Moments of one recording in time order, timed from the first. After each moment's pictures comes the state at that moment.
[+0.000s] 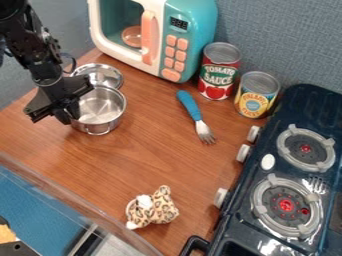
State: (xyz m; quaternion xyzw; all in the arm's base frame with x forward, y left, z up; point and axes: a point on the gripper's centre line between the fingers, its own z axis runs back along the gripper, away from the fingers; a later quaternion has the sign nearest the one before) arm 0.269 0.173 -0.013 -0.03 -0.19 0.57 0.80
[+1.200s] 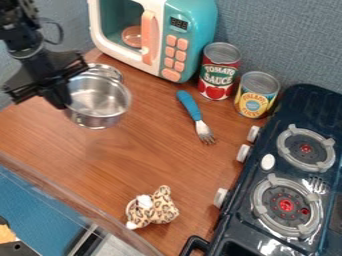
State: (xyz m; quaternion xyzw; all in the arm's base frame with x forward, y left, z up) arm 0.244 0.127 0.061 -0.07 -0.19 0.49 0.85
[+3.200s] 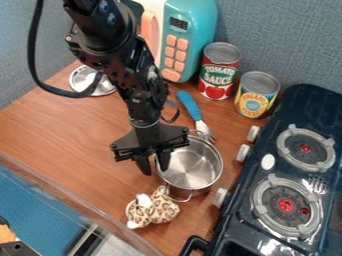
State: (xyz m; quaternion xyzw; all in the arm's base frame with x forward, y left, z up) arm 0.276 0.000 -0.015 -0.07 -0.10 0.37 0.92
